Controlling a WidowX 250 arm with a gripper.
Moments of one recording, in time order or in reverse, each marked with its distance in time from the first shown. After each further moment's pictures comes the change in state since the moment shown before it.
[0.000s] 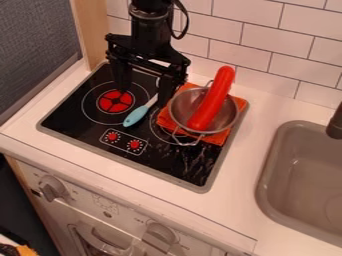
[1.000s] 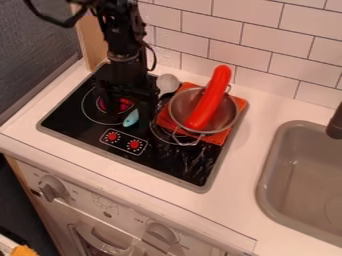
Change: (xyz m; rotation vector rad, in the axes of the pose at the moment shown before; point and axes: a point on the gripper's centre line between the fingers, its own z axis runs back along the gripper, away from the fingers) arm 0.026 0.039 -0.088 -0.100 -0.021 -0.072
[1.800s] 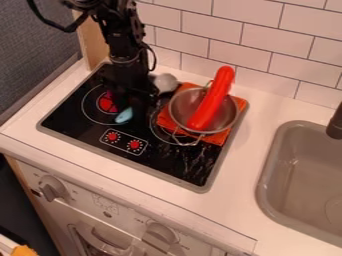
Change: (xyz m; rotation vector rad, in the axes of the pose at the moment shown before) arm 0.013 0.003 -0.007 0.023 -0.051 -0.061
